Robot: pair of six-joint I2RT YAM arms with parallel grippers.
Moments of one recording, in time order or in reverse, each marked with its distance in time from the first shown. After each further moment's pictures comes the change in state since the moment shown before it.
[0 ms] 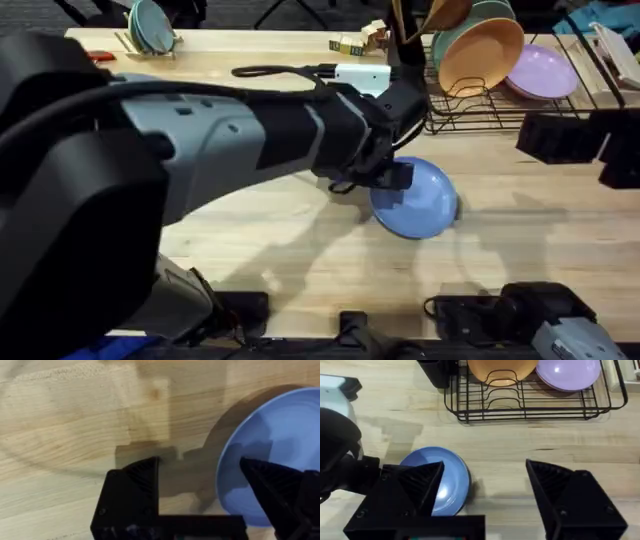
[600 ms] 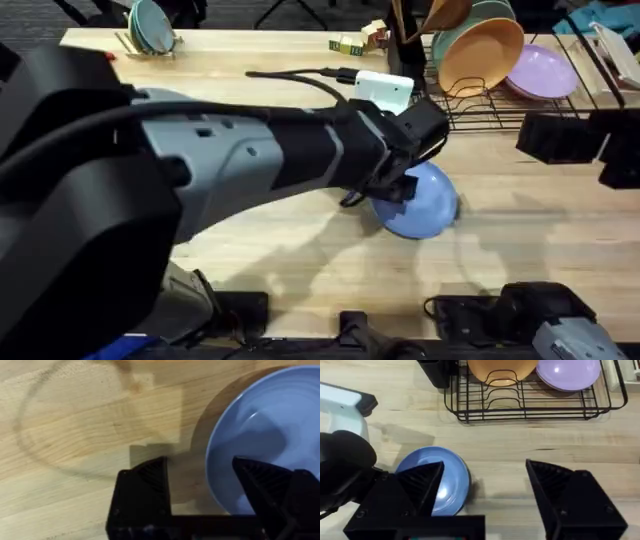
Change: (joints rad) left arm -0.094 0.008 0.001 0.000 -0.090 0.000; right arm 0.000 0.000 0.000 0.000 0.000 0.000
